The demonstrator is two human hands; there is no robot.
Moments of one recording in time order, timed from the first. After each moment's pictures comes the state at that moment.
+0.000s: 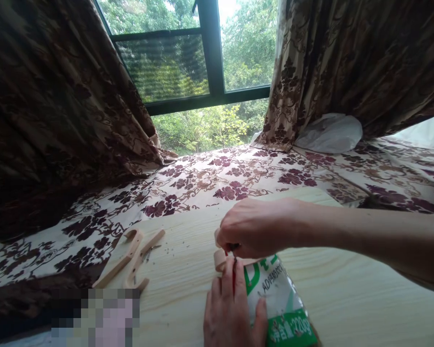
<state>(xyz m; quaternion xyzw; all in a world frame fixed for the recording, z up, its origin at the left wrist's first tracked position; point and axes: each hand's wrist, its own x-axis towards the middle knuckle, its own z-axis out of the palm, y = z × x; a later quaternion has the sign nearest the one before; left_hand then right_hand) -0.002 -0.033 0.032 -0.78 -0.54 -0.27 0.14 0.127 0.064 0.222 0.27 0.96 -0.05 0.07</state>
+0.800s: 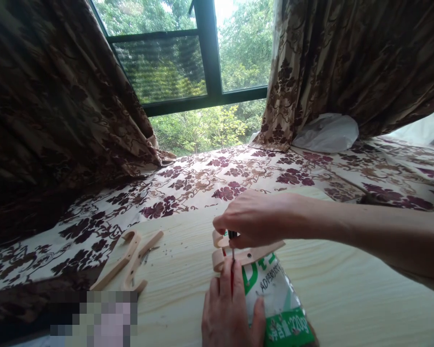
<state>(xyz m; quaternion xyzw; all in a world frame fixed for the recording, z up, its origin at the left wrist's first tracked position) -0.001 -0.032 0.031 -0.79 -0.53 -0.27 0.16 0.134 0.068 0.224 0.32 0.95 -0.01 0.06</state>
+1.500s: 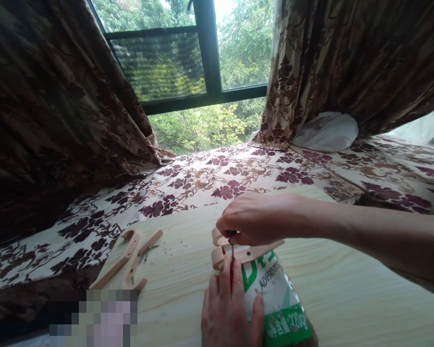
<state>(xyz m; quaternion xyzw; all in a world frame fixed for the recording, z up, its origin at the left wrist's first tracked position) -0.001 -0.032 0.033 -0.79 -0.53 -0.27 0.14 0.136 0.065 0.223 0.30 0.95 0.00 0.06</state>
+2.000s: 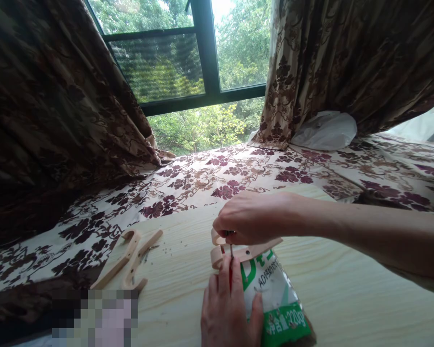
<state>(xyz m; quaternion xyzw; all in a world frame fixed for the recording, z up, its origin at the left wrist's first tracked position) -0.001 -0.033 0.035 -0.79 -0.54 -0.25 0.15 0.134 0.068 0.224 0.29 0.95 -0.02 0.05</state>
